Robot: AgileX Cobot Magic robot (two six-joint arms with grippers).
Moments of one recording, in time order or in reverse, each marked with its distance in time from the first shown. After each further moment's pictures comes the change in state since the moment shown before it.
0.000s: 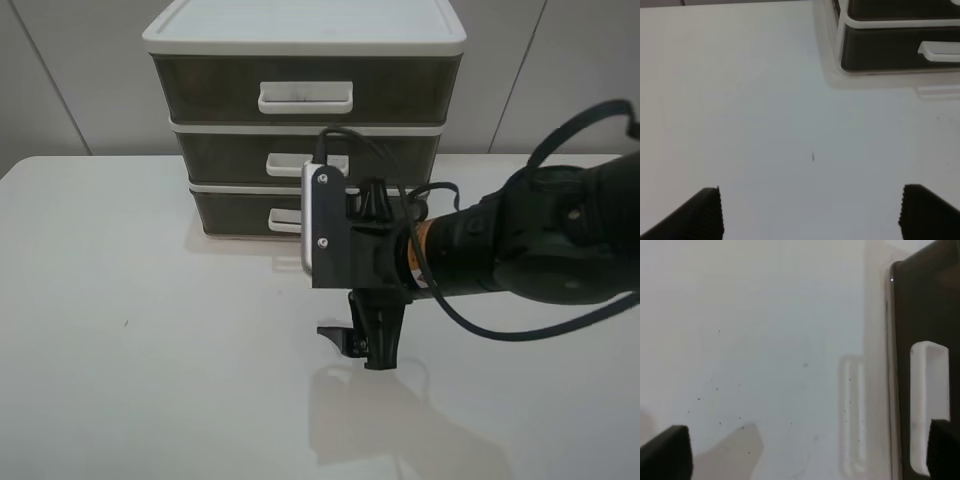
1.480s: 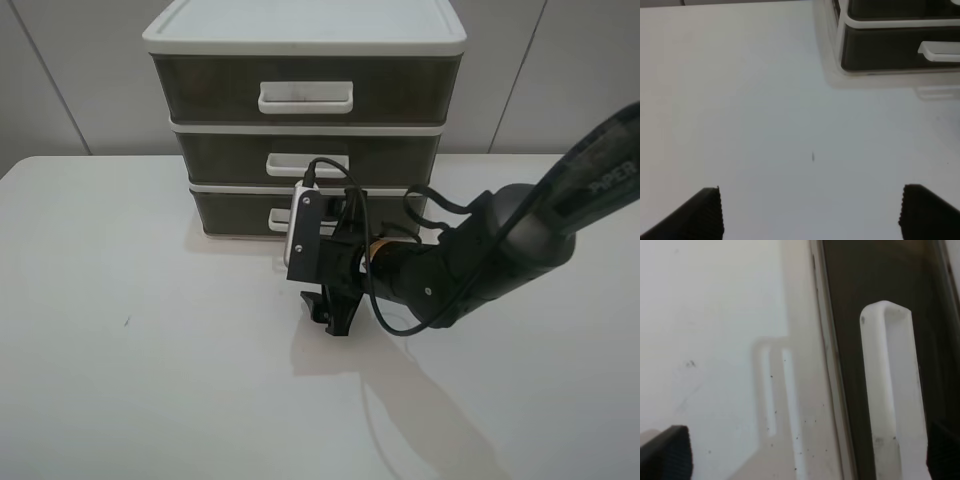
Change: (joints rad) left arm 0.000 0.000 0.000 0.000 0.000 0.000; right arm -0.030 0.399 -0.112 0.727 -0.460 -0.661
